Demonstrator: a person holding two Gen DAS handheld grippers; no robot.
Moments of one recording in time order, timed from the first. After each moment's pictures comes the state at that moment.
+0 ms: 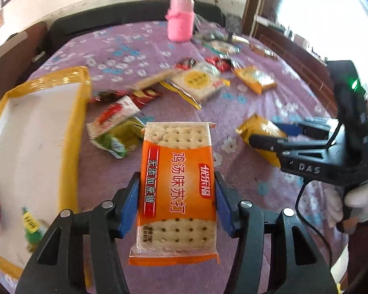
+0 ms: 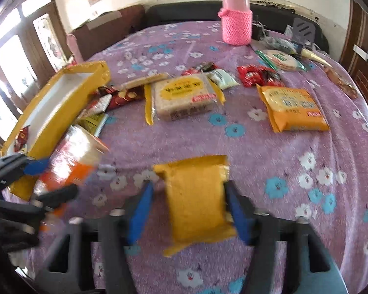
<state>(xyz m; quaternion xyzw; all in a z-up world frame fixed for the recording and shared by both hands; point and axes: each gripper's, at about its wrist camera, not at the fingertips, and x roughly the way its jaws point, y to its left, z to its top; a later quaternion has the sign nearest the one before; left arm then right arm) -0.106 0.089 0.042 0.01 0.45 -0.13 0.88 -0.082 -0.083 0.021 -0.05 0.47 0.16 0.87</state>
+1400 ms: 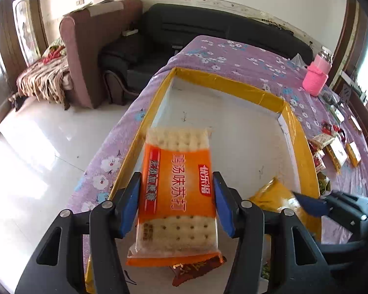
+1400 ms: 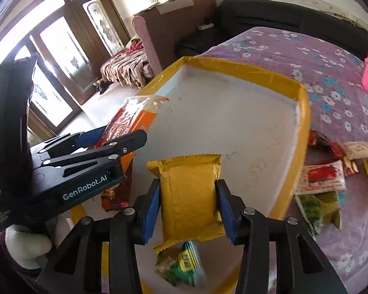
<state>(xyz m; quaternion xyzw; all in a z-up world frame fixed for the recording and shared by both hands) -0.071 0.343 0.046 -0.08 0.43 0.08 0.89 -0.076 0.215 0.045 -0.04 0.47 0.32 0.82</state>
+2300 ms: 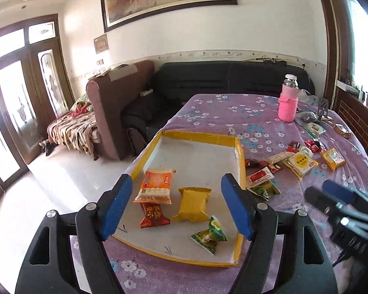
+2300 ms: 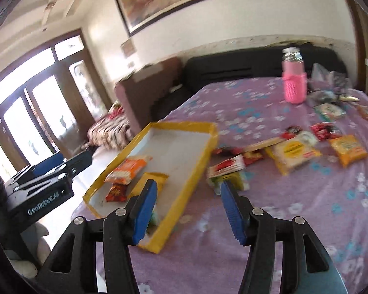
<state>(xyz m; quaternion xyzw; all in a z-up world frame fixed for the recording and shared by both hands) -0.187 0.208 0.150 0.02 0.29 0.15 0.95 -0.176 0.043 0.127 0.07 0.32 0.24 0.91</state>
